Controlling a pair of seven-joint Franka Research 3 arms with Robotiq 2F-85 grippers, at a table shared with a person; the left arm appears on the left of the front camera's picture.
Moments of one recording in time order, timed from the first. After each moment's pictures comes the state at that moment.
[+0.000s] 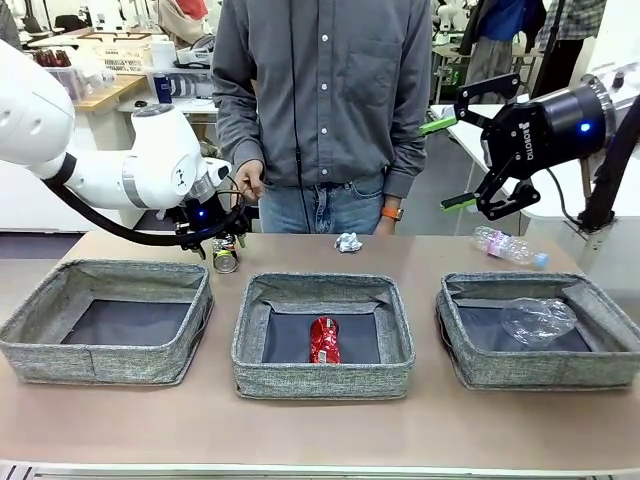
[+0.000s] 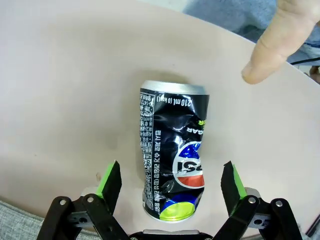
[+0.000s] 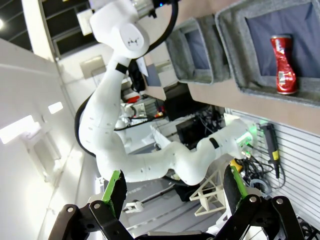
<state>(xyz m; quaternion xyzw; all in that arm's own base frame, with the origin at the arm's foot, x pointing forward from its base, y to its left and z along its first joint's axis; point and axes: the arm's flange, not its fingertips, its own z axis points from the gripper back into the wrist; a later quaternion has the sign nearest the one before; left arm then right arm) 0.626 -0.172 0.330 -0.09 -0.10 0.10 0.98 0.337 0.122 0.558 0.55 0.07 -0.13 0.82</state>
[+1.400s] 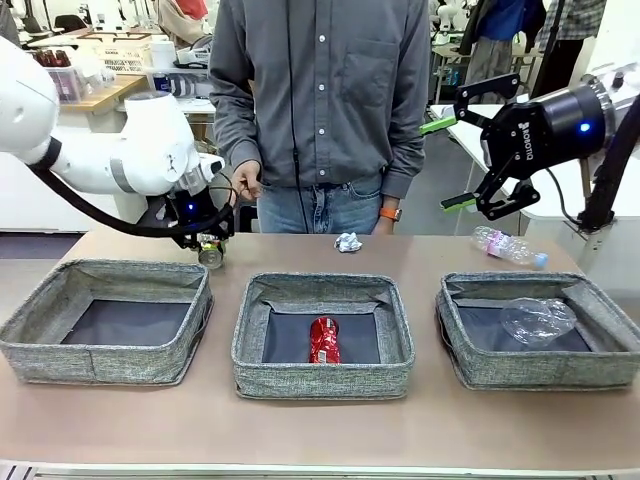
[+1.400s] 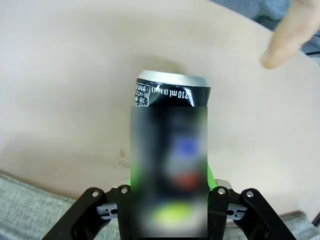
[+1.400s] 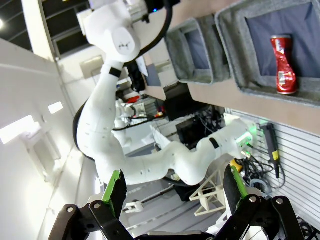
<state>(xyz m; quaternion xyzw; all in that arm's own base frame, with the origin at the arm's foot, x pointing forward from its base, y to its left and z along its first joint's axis) 0.617 -0.158 0.356 -0.07 -0.07 0.11 0.99 0.337 0.122 0.558 0.55 0.07 -0.13 0.82</state>
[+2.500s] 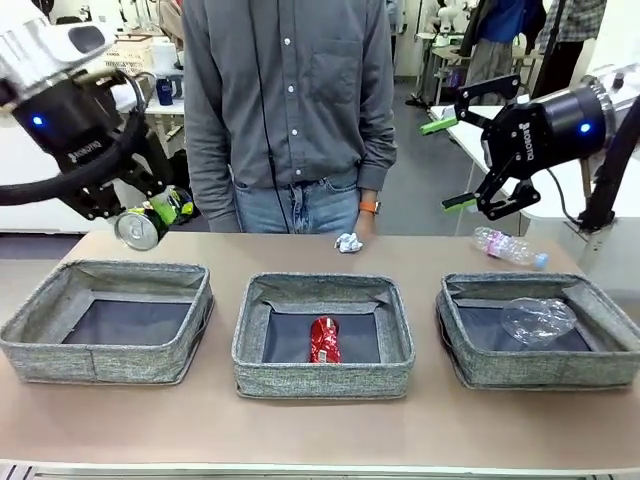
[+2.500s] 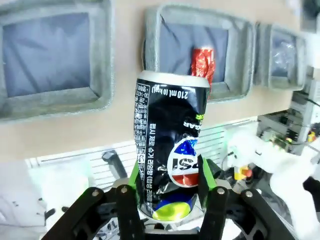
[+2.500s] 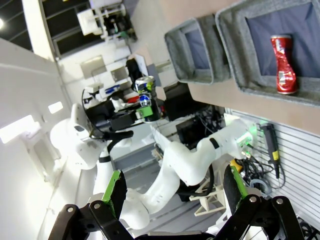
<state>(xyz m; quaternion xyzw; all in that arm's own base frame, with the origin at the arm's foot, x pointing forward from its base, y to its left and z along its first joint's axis) 0.331 -0.138 0.586 -0.22 -0.01 -0.02 0.97 0.337 0.122 0.559 0.56 0.07 -0.13 0.82</state>
